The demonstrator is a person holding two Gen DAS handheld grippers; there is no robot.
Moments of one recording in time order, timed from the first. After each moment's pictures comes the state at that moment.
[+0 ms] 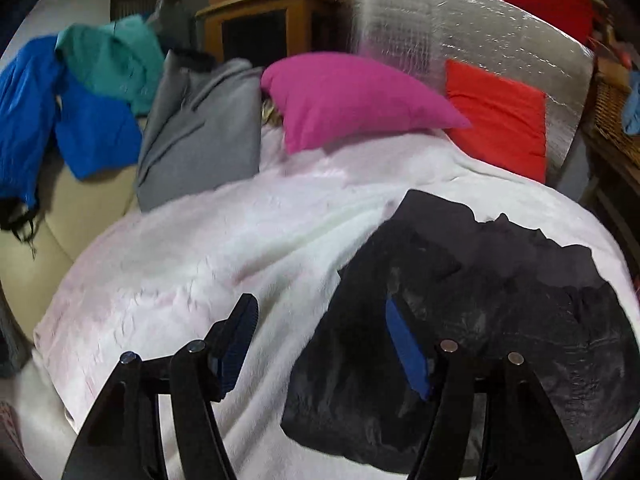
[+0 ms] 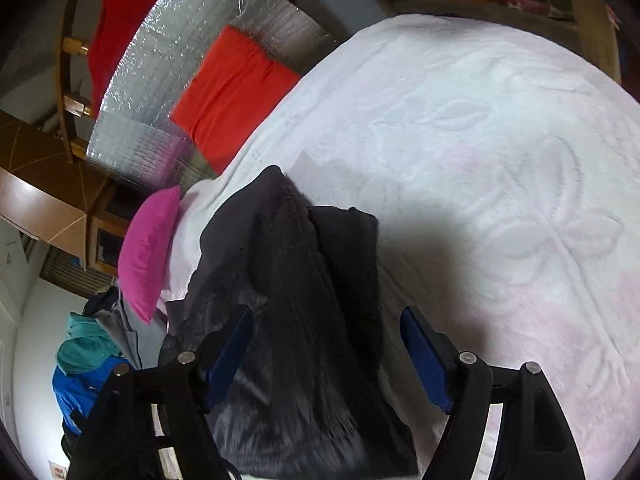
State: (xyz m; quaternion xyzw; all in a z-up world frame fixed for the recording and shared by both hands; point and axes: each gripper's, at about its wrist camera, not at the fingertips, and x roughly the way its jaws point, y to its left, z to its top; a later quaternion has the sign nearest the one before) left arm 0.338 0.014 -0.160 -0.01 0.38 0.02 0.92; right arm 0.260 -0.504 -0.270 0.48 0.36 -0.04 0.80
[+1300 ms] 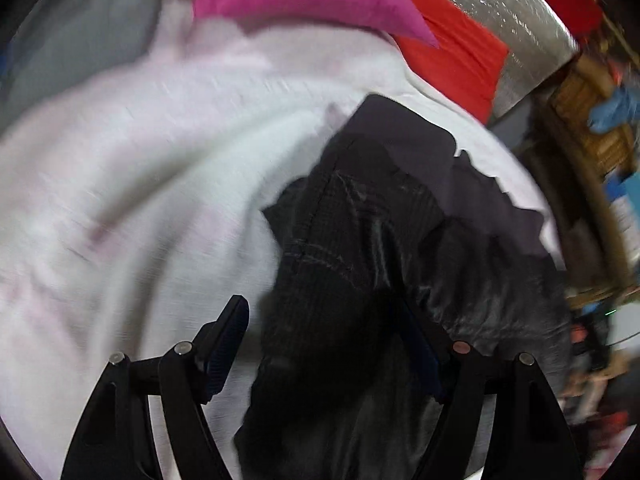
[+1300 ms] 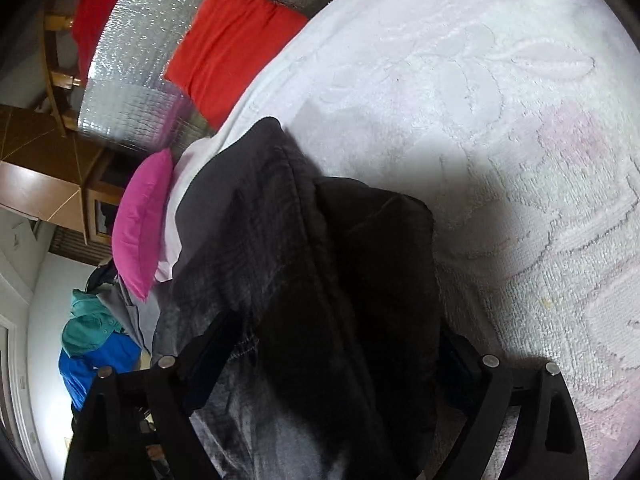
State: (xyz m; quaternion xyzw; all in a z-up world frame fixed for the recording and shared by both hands) left arm 0.442 0.034 -0.246 -0.14 0.56 -0.20 0.79; right arm 0.318 -0.500 -0.319 0.48 0.41 0.03 0.77
